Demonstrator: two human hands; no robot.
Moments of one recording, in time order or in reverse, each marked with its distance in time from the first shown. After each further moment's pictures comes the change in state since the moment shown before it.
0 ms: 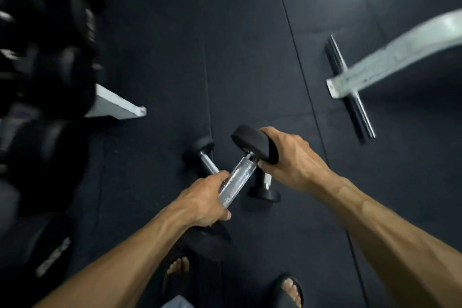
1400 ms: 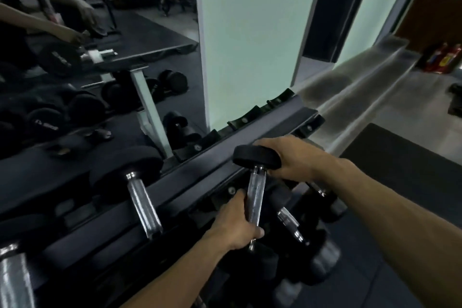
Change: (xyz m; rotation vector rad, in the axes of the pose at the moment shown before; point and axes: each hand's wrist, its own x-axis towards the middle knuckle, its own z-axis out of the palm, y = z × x) left_hand -0.229 -0.218 -0.525 -0.826 0.945 -0.239; right_hand 0.379 -0.734 -0.104 -0.466 -0.426 -1.138
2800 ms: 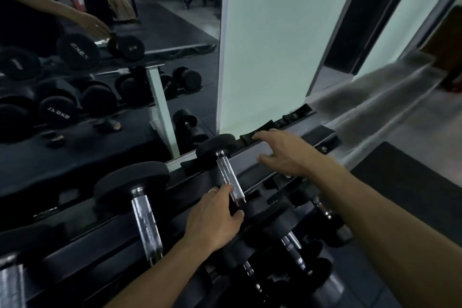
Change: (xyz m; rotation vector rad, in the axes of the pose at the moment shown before) left_hand 0.010 0.014 -0.064 0.304 0.274 0.042; right_hand 0.074 -0.013 -0.029 -0.198 -0.017 0.143
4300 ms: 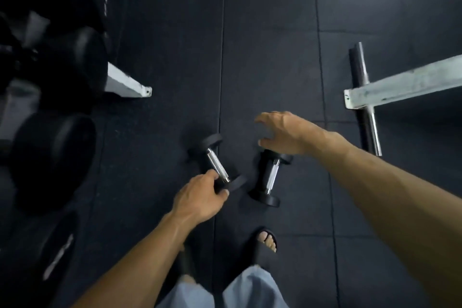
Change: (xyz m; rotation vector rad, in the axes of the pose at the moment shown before) left_hand -0.400 -0.106 0.496 0.463 -1.009 0.233; right_hand -0.624 0.028 0.546 0.539 -0.295 0.916
